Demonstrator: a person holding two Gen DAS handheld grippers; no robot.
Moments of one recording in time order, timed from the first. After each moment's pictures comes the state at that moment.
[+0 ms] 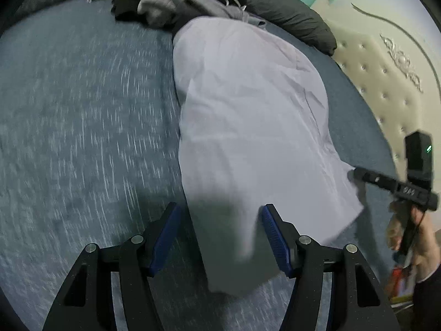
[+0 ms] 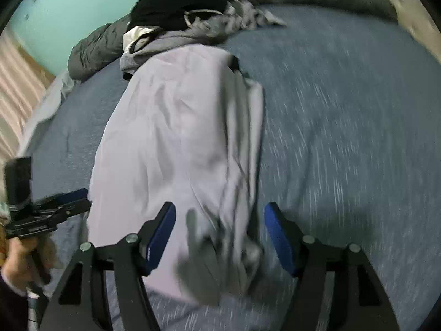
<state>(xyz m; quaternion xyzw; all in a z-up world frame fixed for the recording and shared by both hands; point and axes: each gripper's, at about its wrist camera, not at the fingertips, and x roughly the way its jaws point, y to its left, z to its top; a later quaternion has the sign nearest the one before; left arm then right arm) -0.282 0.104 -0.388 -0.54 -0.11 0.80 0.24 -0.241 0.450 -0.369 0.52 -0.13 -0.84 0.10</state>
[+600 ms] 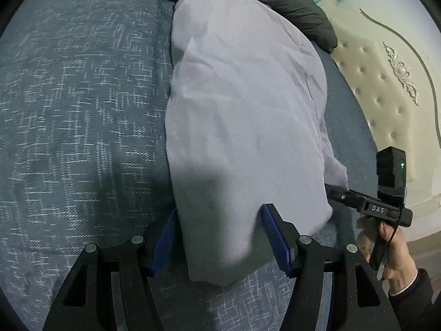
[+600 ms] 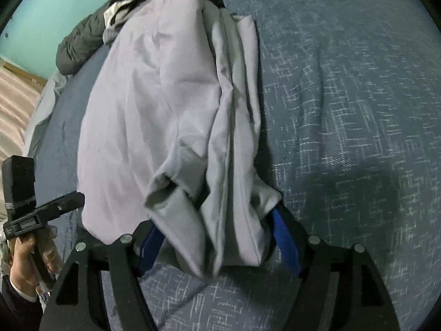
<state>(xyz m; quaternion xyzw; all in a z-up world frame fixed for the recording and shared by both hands) -0.277 0.107 -0.413 -0.57 -0.15 0.76 0.25 -0.223 0.431 -0.413 0.58 -0.18 -0.79 0.09</state>
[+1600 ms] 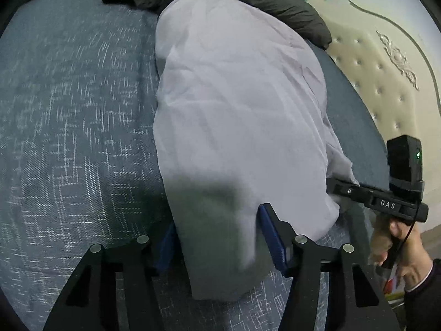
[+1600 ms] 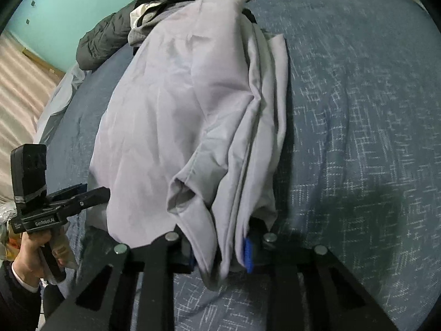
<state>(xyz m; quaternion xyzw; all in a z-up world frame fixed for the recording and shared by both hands) -0.269 0.123 -0.412 -0.54 -0.12 0.79 0.26 -0.222 0.427 -0.405 0.55 -0.17 -0.81 0.14</state>
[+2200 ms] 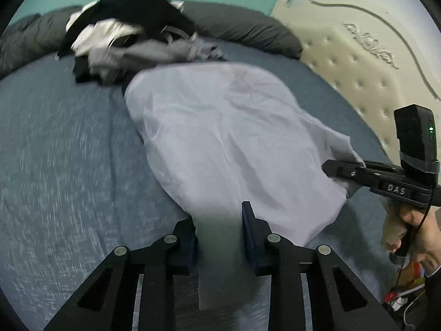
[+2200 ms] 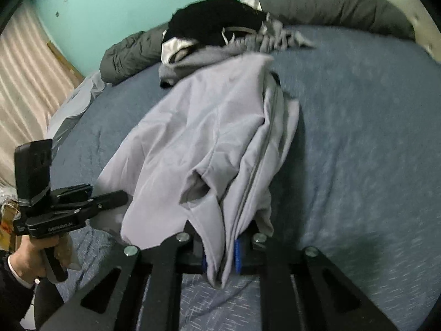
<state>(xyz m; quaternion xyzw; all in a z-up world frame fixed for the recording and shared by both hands) -0.247 0.172 -0.313 -0.45 -0.03 0.85 0.28 -0.216 0.429 -0.325 0.46 -0.11 -0.87 0.15</state>
